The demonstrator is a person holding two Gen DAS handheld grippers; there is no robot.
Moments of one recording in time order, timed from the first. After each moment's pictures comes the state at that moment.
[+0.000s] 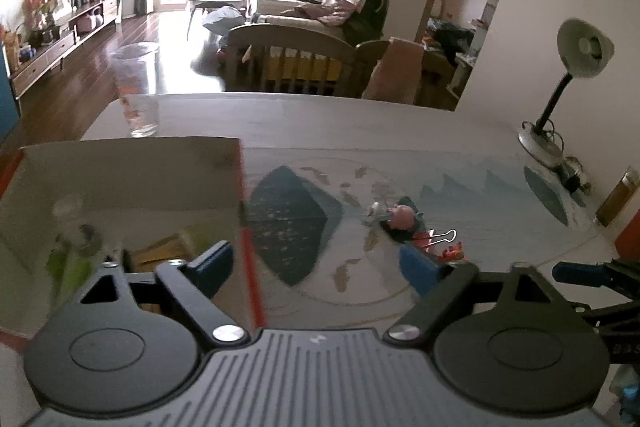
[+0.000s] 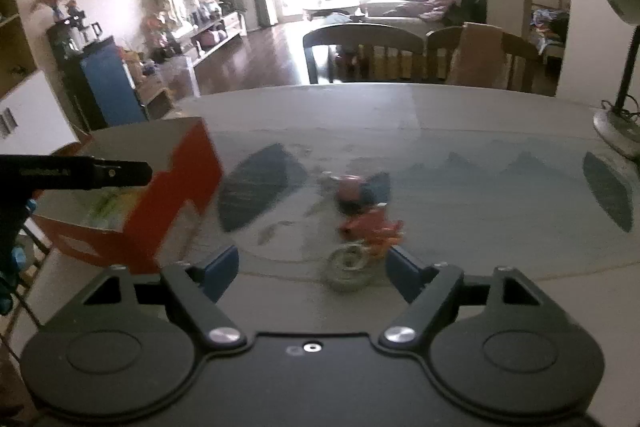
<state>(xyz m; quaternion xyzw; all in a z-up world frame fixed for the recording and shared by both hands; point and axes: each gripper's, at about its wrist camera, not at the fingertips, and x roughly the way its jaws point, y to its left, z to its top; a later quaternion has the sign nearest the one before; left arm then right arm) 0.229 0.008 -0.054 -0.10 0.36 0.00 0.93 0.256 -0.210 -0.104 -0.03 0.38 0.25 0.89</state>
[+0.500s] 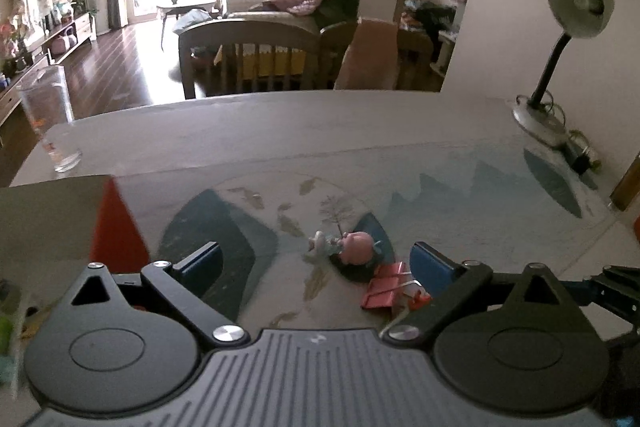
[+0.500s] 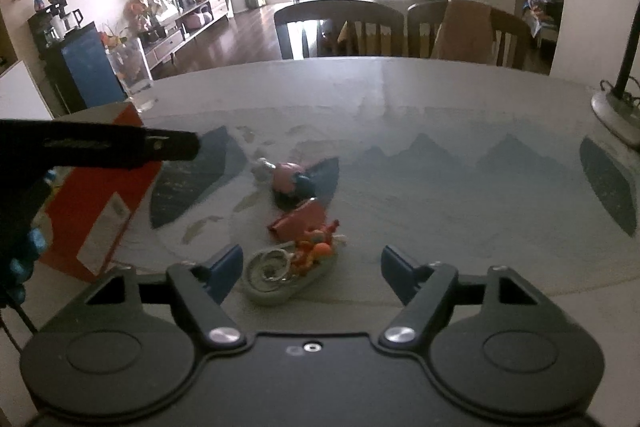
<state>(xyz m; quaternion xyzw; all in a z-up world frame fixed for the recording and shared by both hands) 0.327 -0.071 -0.092 -0.05 0.37 -0.02 0.93 0.323 -0.234 -0.151 -0.04 0.41 0.25 0.88</state>
